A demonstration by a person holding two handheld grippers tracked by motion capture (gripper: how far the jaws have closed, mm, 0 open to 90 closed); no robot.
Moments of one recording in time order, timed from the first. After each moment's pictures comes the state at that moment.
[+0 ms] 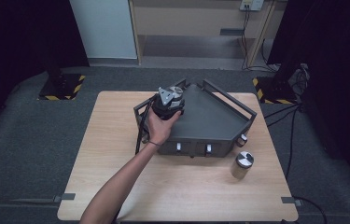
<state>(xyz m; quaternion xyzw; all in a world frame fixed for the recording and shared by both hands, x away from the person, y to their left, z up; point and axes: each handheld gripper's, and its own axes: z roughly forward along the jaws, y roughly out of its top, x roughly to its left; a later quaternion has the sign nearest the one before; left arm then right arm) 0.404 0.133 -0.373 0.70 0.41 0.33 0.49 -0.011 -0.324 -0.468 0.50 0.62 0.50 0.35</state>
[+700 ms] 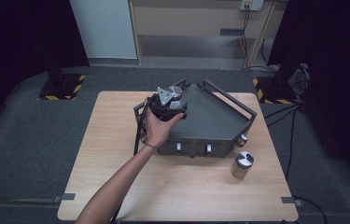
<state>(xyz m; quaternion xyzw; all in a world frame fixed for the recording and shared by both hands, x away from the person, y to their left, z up) 0.386 0.138 -0.357 0.70 0.40 0.33 0.50 -0.013 -0.324 -0.467 0.49 0.62 0.50 0.35</state>
